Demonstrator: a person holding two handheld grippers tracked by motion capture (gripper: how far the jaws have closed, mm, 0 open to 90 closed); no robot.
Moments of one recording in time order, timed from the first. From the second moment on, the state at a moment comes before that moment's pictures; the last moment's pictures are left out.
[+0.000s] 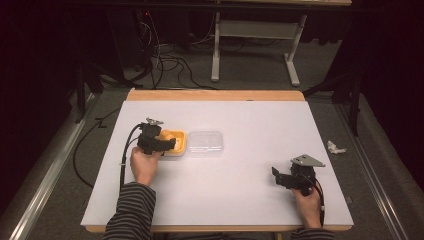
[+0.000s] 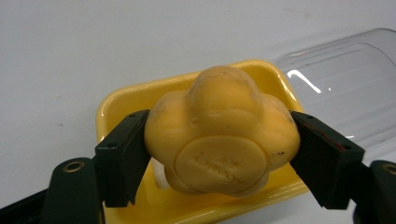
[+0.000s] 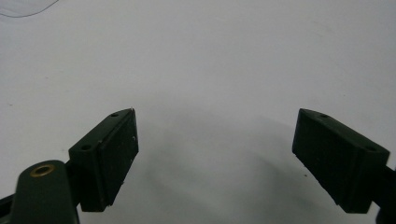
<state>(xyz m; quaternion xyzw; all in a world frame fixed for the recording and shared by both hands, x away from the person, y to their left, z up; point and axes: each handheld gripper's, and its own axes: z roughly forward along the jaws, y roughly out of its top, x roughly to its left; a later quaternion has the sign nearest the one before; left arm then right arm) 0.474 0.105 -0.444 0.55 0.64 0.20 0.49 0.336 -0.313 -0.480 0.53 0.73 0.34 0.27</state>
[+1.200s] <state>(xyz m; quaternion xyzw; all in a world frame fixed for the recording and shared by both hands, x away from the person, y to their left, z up) 0.487 0.093 -0.461 0.54 0.65 0.20 0.50 0.336 -0.314 -0.479 0.53 0.73 0.34 0.27</state>
